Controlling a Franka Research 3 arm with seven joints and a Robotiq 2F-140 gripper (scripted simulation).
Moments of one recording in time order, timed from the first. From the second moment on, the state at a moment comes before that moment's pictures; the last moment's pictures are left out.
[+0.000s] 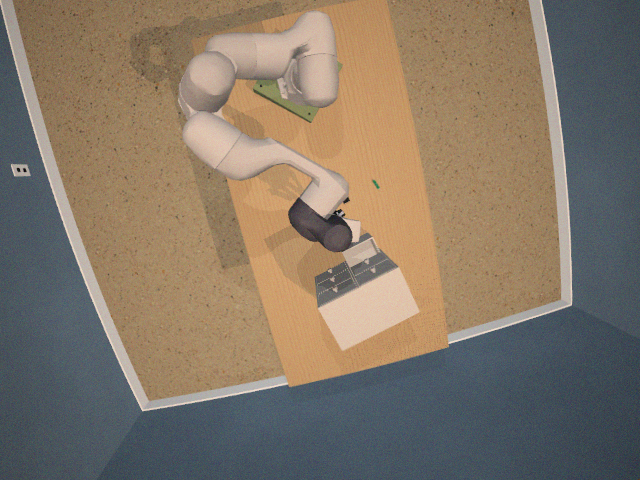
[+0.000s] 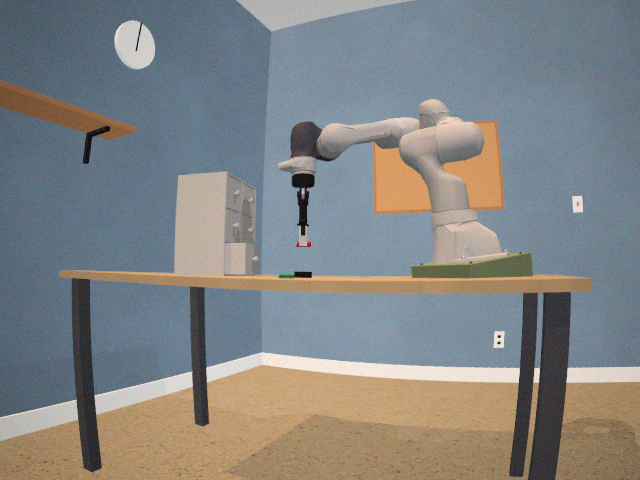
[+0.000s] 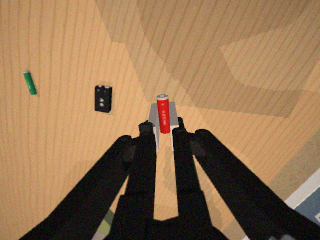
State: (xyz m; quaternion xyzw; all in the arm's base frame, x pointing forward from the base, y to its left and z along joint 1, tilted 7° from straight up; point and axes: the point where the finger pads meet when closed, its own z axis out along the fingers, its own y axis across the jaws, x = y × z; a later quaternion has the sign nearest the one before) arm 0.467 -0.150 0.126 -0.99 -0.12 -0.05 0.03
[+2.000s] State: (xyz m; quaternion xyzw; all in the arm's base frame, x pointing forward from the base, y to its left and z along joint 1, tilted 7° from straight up) arm 0.452 -0.119 0.143 -0.98 -0.02 -0.21 0.04
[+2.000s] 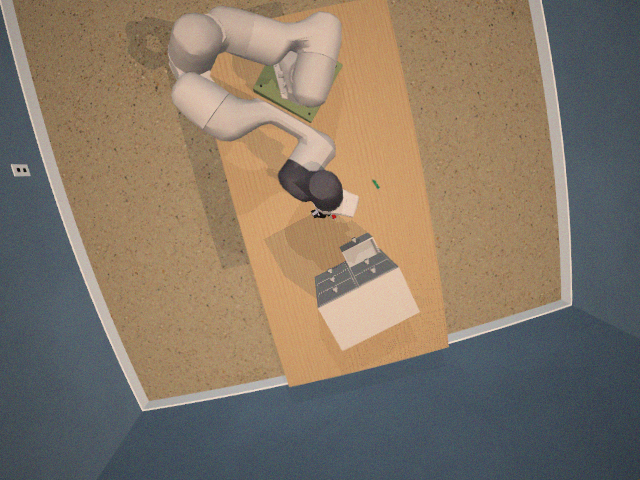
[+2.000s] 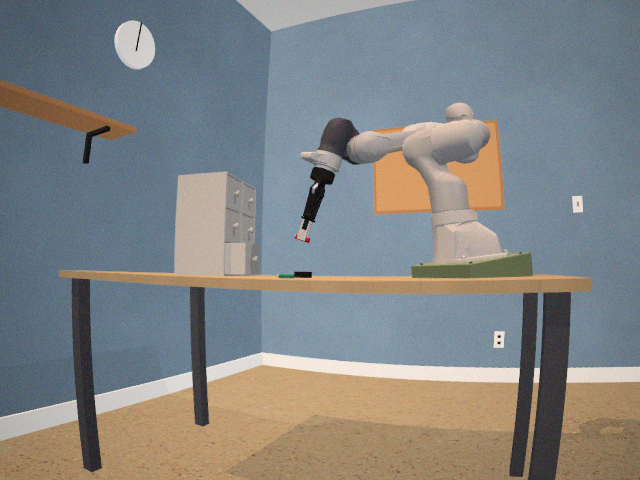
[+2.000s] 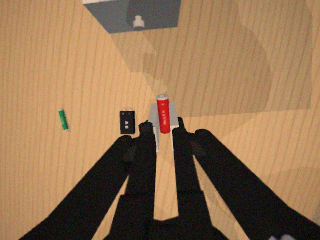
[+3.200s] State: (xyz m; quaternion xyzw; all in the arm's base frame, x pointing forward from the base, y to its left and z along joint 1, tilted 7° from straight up) arm 0.452 -0.116 0.142 -0.85 0.01 -0.53 0.05
